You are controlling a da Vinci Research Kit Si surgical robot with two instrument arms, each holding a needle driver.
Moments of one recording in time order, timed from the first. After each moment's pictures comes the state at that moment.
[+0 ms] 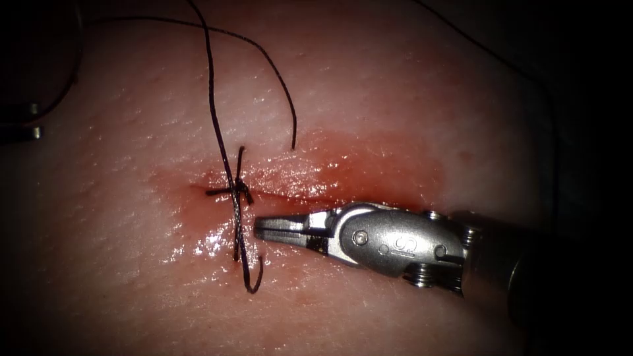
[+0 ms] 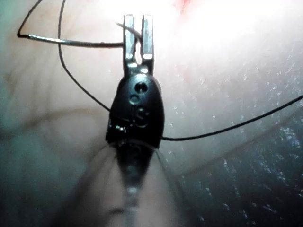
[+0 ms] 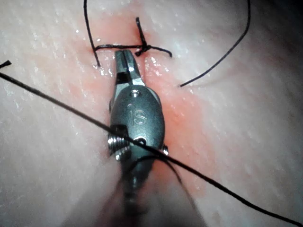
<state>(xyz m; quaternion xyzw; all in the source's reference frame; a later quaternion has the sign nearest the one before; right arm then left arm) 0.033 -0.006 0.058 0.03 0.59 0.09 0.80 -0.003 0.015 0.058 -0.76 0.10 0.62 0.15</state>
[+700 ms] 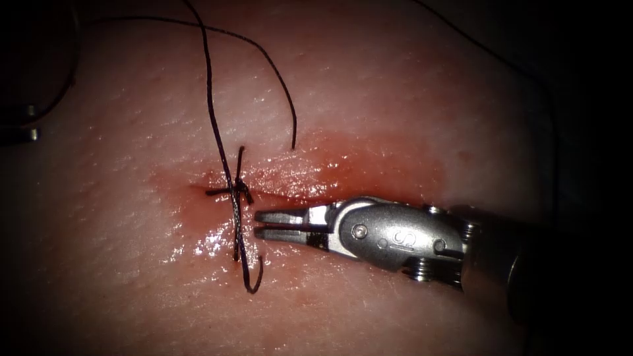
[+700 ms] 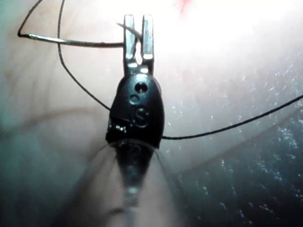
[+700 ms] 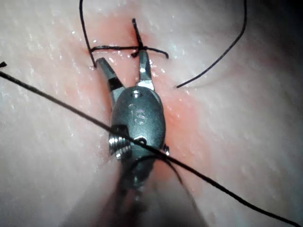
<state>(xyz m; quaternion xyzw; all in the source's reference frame) 0.033 -0.005 0.058 0.02 0.59 0.10 0.80 -0.002 0.015 0.058 -0.76 0.10 0.62 0.15</state>
